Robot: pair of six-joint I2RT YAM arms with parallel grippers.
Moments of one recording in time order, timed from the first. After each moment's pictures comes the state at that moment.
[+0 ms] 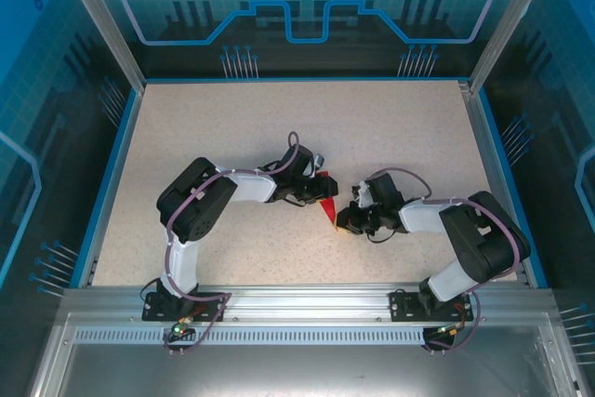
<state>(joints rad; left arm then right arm) -0.65 2.01 1.08 0.13 0.48 -0.89 0.43 1.55 0.48 0.04 -0.60 0.76</state>
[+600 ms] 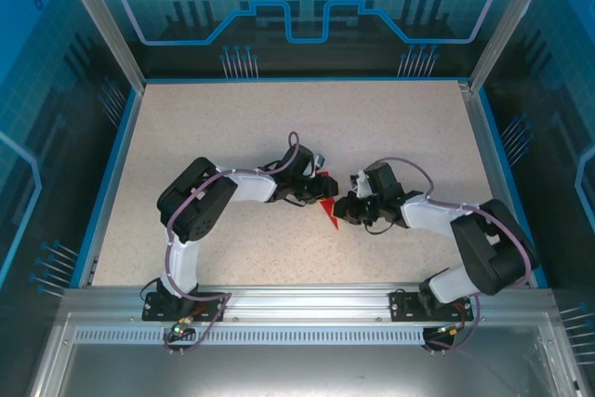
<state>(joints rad) -0.65 2.01 1.08 0.13 0.49 -0.89 0.45 1.50 0.58 0.00 -0.59 0.80</state>
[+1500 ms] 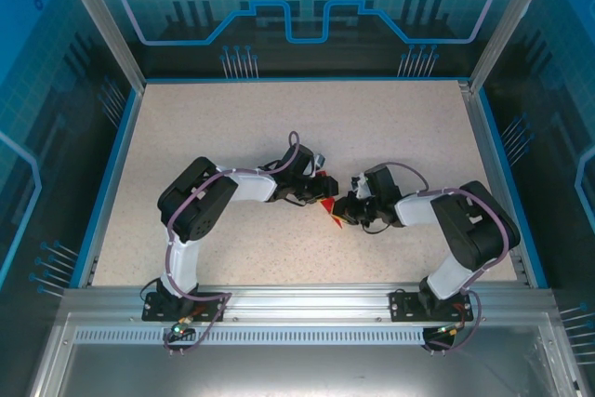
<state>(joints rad) -0.64 2.02 1.09 0.13 0.49 -0.89 0.41 1.63 0.53 0.18 -0.60 0.86</state>
